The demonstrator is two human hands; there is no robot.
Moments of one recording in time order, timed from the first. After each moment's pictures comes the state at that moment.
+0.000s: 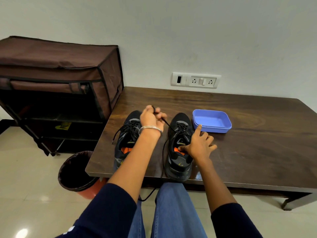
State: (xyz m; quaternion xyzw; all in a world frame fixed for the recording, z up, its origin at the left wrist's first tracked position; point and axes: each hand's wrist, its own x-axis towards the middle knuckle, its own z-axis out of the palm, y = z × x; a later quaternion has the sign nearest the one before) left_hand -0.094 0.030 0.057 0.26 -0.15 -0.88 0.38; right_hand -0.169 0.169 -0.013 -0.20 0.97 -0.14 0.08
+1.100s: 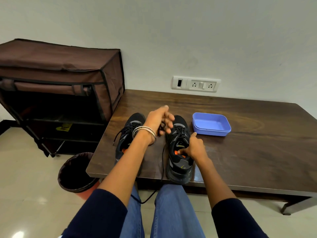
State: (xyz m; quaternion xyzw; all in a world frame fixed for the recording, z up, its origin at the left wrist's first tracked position) left_hand -0.072 0.033 0.071 0.30 -0.58 -0.74 0.14; right_hand -0.179 0.161 -0.006 -0.25 0.92 -0.21 0.20
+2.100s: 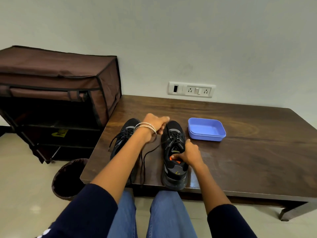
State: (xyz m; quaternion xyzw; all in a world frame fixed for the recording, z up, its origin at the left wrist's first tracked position) left_hand -0.088 0.032 0.083 0.39 -0.67 -0.61 0.15; right_hand -0.179 0.172 -0.002 -0.26 0.91 -0.24 0.22
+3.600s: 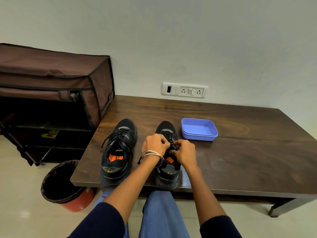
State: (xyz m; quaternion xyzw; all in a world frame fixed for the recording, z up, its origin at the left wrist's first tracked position) left_hand -0.090 0.084 0.020 0.40 -0.84 -0.33 0.13; right_hand -0.168 0.179 0.001 -0.27 0.90 -0.32 0.12
